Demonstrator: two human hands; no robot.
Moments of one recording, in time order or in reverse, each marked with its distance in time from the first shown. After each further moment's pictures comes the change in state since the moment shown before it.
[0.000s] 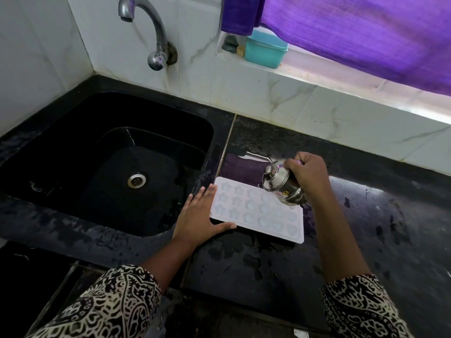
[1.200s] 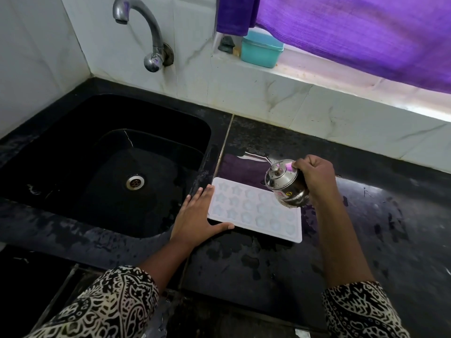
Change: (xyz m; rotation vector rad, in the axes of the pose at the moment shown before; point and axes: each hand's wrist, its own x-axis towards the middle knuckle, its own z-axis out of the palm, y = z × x) left_hand 0.000 0.000 0.000 -0.003 0.005 -0.003; right_hand -0.010 0.001 -0.016 0.245 0.059 0.140
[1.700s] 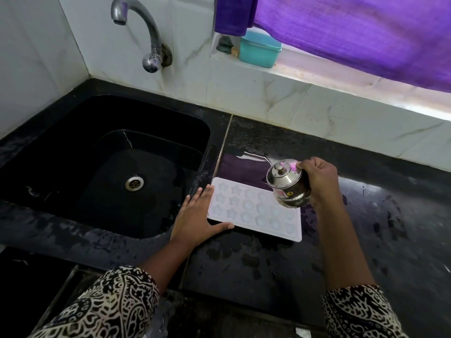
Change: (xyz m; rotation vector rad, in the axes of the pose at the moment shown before) left_hand 0.000 -0.002 0.001 0.012 -0.002 0.005; right_hand -0.008 0.000 -0.005 0.101 0.030 0.052
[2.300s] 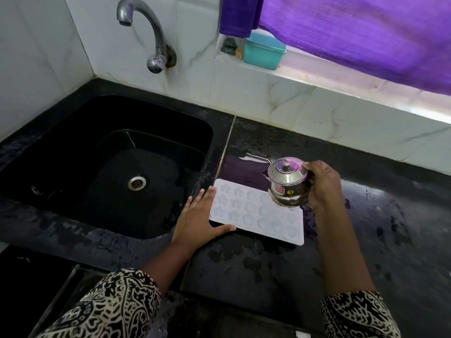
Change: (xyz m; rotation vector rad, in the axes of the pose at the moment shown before) left_hand -0.001 0.002 -0.002 -0.029 0.002 -0.003; right_hand -0.003 -0.002 0.005 0.291 0.002 0.102
